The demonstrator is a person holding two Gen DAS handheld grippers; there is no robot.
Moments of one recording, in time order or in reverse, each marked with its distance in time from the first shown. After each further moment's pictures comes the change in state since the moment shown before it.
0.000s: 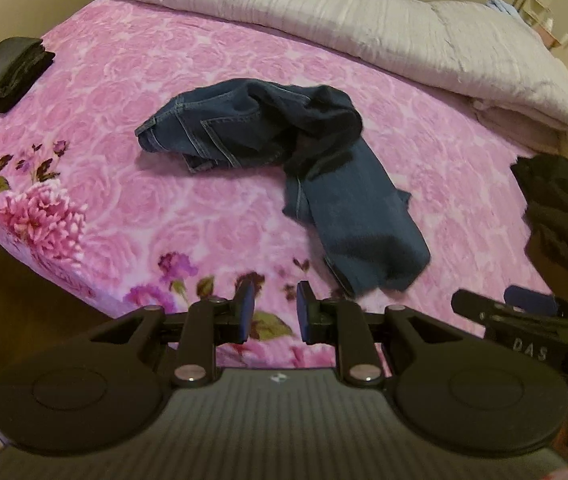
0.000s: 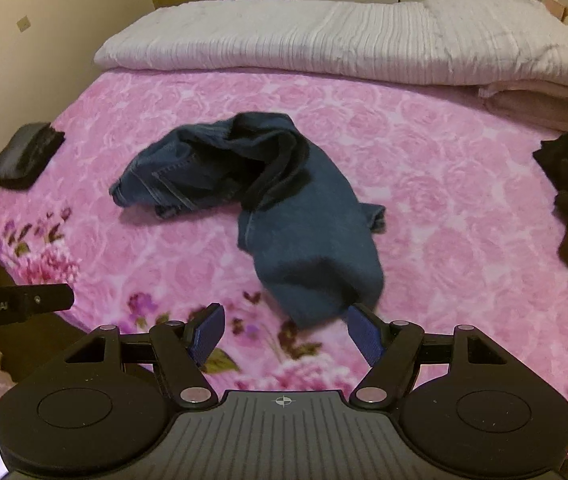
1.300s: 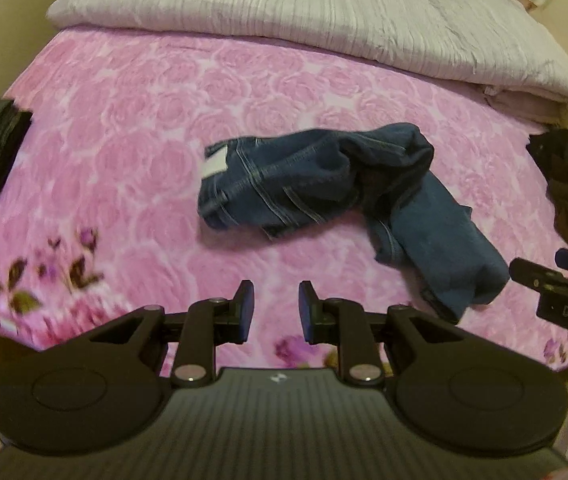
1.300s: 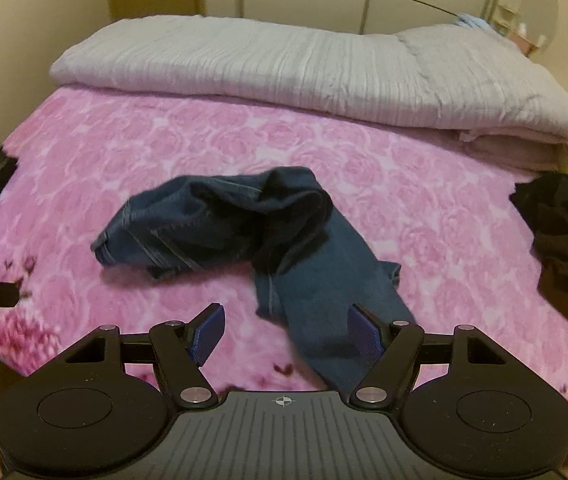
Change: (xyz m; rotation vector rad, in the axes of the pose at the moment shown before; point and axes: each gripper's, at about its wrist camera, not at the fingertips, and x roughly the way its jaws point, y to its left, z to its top) left arm 0.066 0.181 0.152 0.223 0.054 -0.073; right arm 0.065 0.145 0.083 0.045 -0.063 -0.230
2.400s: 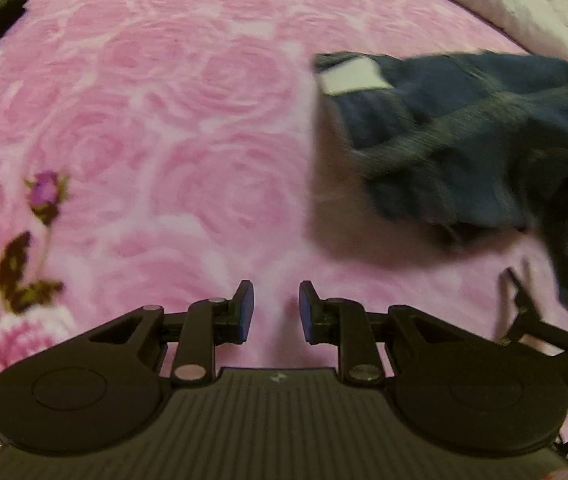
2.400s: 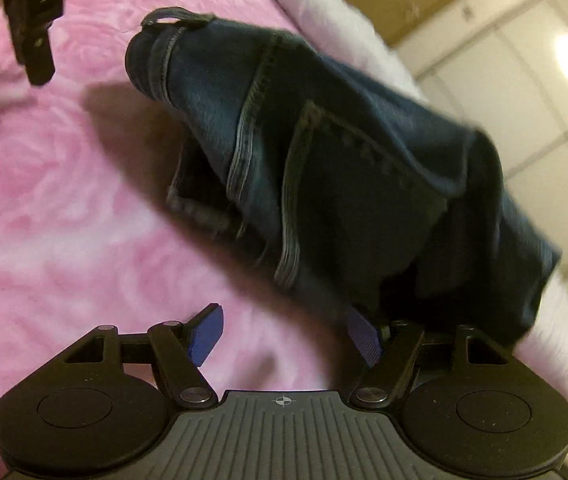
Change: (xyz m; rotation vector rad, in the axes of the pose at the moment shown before) left arm 0.267 0.142 -0.025 -0.177 0.061 0.072; right arm 0.306 0.127 -0.108 -0.919 -0.306 -0.177
